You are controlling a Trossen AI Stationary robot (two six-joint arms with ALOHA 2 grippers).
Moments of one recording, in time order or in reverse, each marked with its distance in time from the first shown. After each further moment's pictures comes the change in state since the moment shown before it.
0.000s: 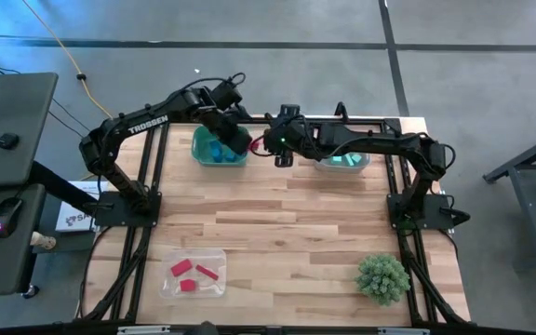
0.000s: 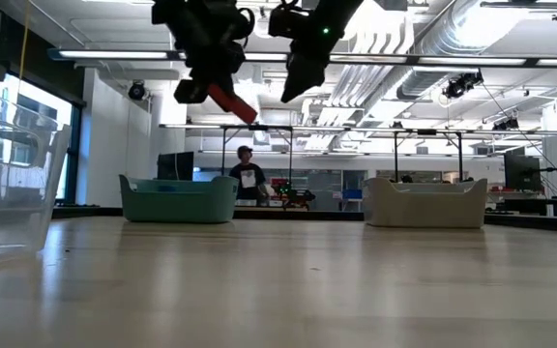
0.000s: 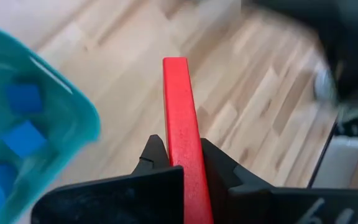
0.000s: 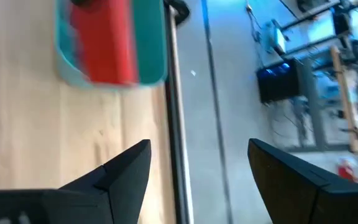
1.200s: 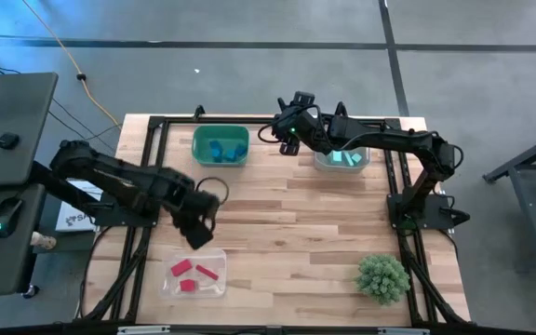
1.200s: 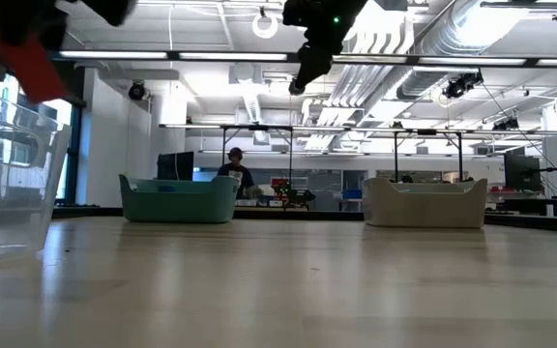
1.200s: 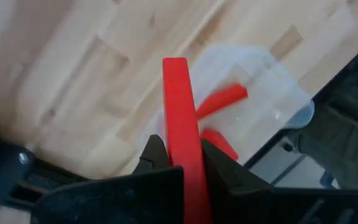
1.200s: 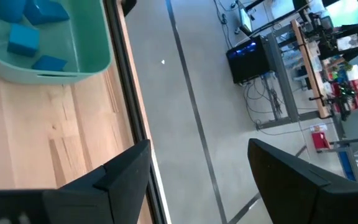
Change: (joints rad) left arm -0.822 -0.277 -0.298 -0.287 -0.174 -0.660; right arm -0.026 -0.073 0.001 -0.029 0.122 0.055
